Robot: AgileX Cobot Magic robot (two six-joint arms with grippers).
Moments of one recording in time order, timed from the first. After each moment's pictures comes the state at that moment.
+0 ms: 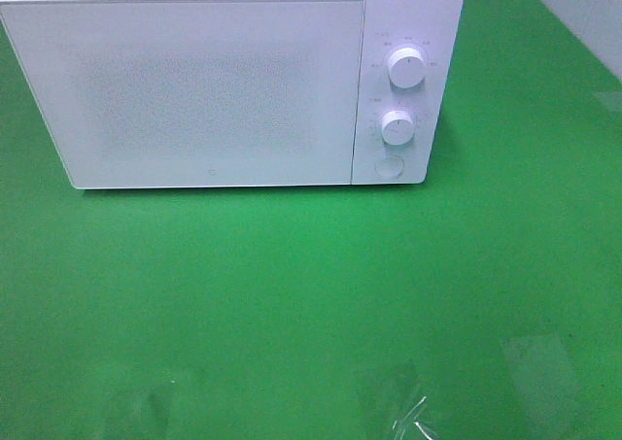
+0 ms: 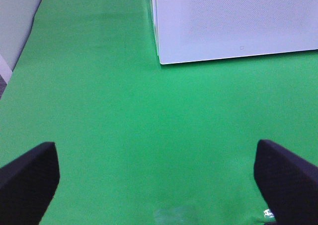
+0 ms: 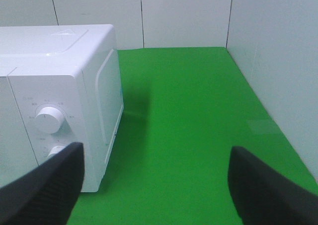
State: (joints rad) left arm -0.04 0.00 -0.51 -0.05 1.06 0.10; right arm 0.03 0.49 -0.40 -0.09 0.08 0.17
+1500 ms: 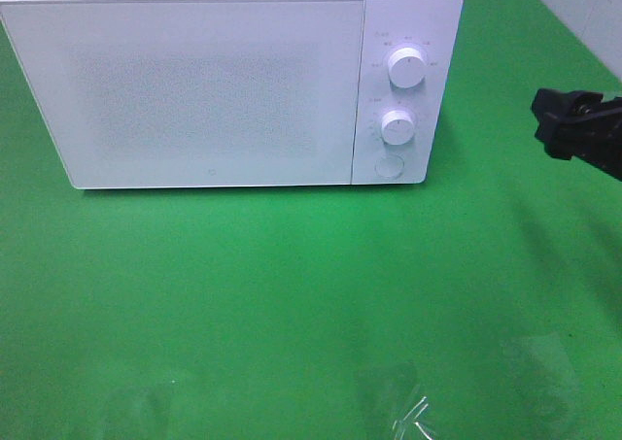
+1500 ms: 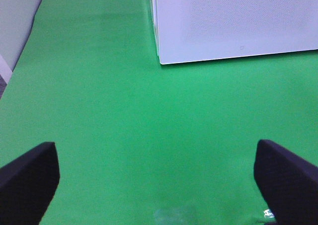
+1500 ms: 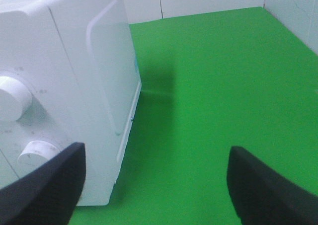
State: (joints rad) left arm -0.04 0.00 -0.51 -0.05 1.06 0.10; right arm 0.13 1.46 -0.31 0.00 -0.93 0.19
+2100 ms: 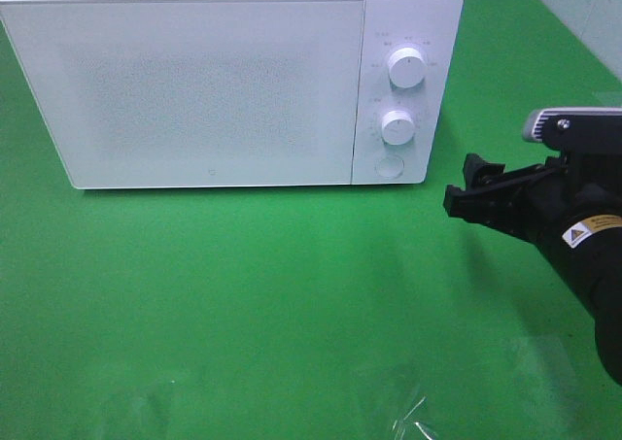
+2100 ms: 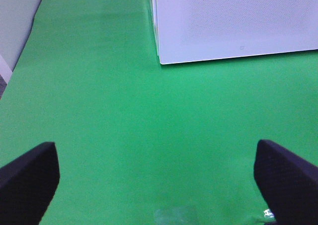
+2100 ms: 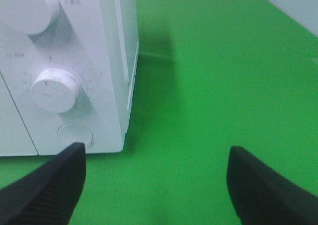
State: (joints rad) left arm -0.04 0.00 -0.51 -0.05 1.06 0.10; right arm 0.59 1.73 -0.31 0.61 -1.20 -0.05
